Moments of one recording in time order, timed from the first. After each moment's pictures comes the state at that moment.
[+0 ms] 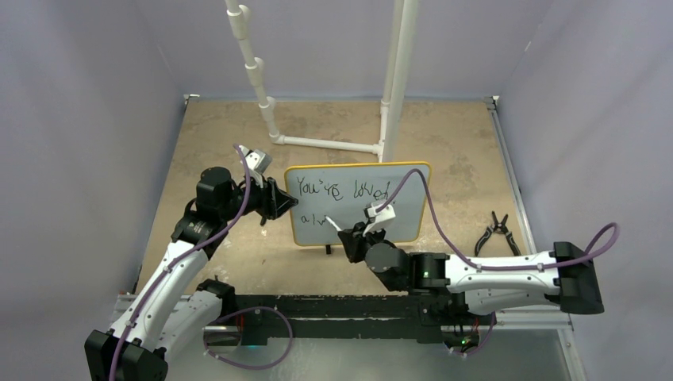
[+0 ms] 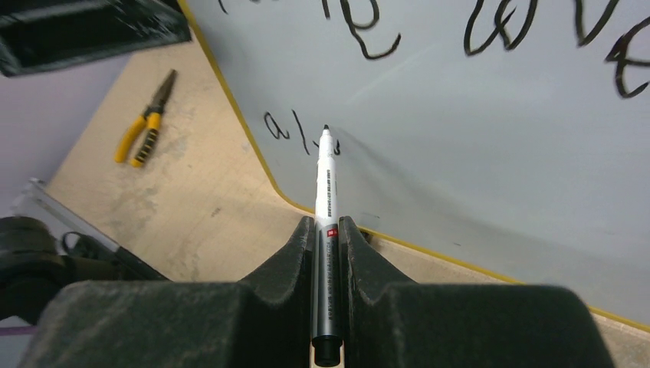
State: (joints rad) left arm -0.30 0.82 0.68 -0.23 0.56 -0.20; right arm 1.42 1.09 0.63 0.05 0.84 0.68
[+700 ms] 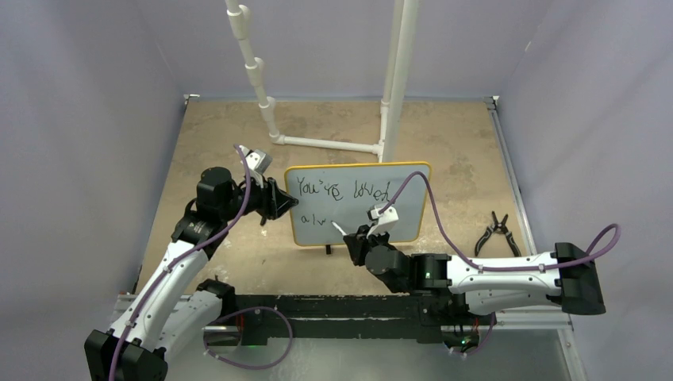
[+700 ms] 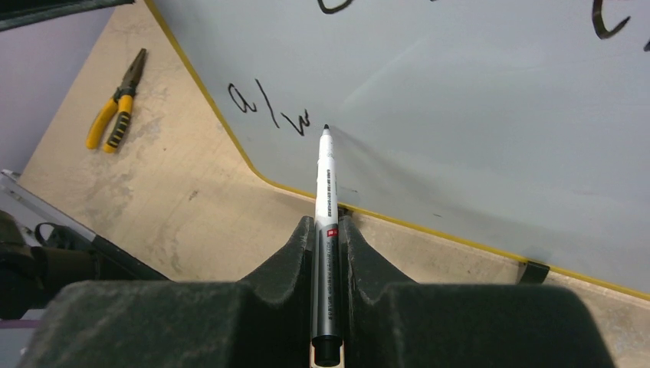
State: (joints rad) left arm -0.30 0.82 0.68 -0.23 0.56 -0.20; right arm 1.42 1.04 0.59 0.00 0.83 0.74
